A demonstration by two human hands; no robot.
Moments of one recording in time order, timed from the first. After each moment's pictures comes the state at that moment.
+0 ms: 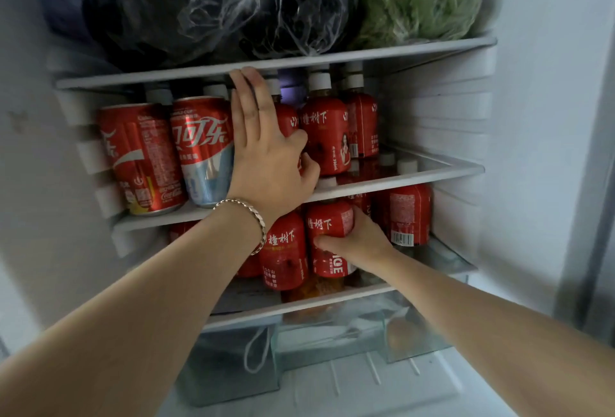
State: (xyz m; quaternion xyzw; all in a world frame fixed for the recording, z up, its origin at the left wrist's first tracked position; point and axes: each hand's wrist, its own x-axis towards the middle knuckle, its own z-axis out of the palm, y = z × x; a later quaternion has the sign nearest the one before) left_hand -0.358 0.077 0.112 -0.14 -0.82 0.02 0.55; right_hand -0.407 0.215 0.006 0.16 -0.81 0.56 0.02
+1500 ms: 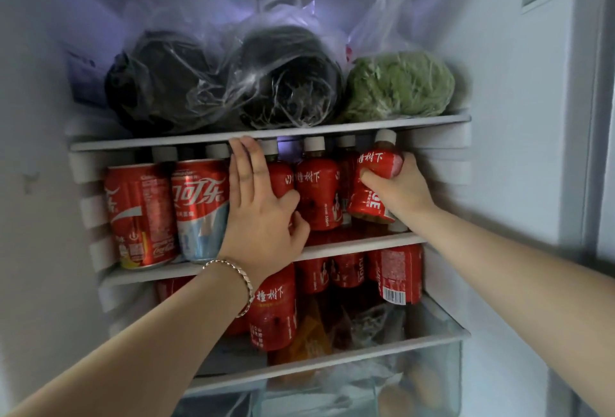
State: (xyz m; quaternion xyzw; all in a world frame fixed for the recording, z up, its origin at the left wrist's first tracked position) left_hand -0.362 0.077 0.109 -0.15 -0.81 0.03 0.57; right_hand -0.428 0.271 0.136 0.09 -0.74 0.62 0.27
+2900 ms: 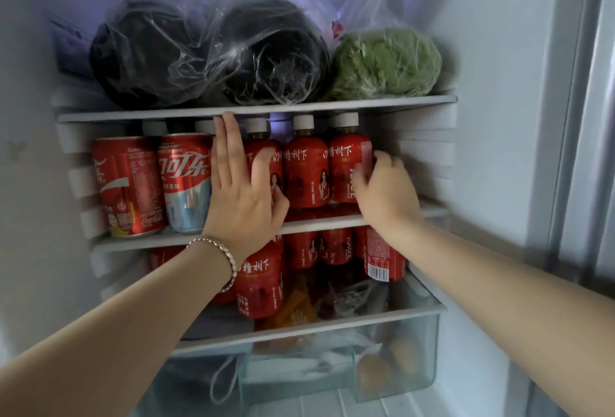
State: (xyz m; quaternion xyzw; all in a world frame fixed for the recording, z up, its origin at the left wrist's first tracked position) left_hand -0.359 0.077 0.102 -0.12 -0.81 0.01 0.57; right_hand -0.406 0.267 0.107 0.09 -0.87 0.33 0.35
